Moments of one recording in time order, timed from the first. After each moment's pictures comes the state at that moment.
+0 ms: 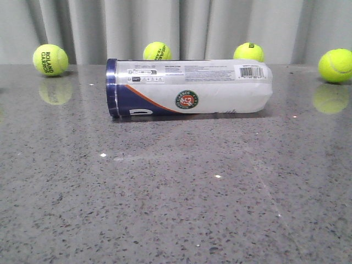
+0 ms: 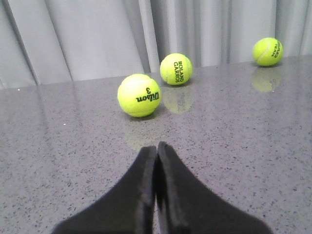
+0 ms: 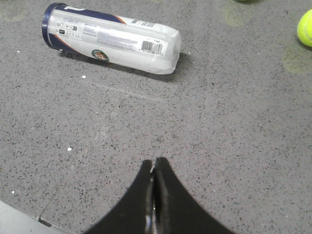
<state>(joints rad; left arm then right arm) -0.01 0.00 0.00 0.00 0.10 0.11 0.58 0.37 -0.73 -0.06 0.93 0.20</state>
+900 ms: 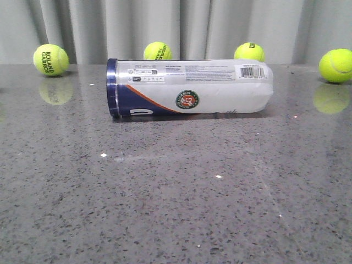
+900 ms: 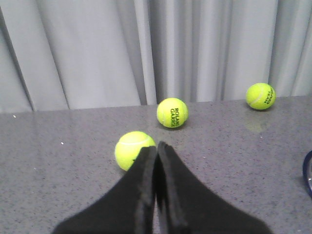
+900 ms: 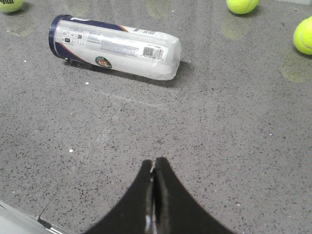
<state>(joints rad) -0.01 0.36 -0.42 -0.07 0.19 0.11 0.58 0.27 -0.66 -0.07 0.91 0.20</state>
